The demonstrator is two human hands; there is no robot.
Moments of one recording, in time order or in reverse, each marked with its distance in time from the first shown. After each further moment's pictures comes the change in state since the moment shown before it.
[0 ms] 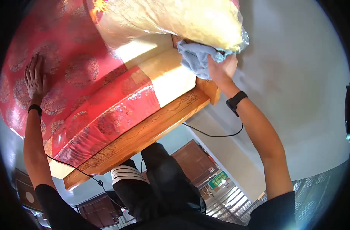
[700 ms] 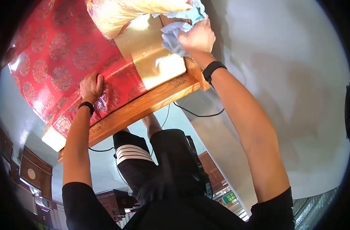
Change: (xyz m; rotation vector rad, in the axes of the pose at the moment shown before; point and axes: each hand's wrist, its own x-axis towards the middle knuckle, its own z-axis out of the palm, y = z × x) left_hand -0.006 0.302 -0.065 -0.297 -0.479 -0.474; right_hand 0.004 -0.004 -0.008 -0.001 -0.089 0.100
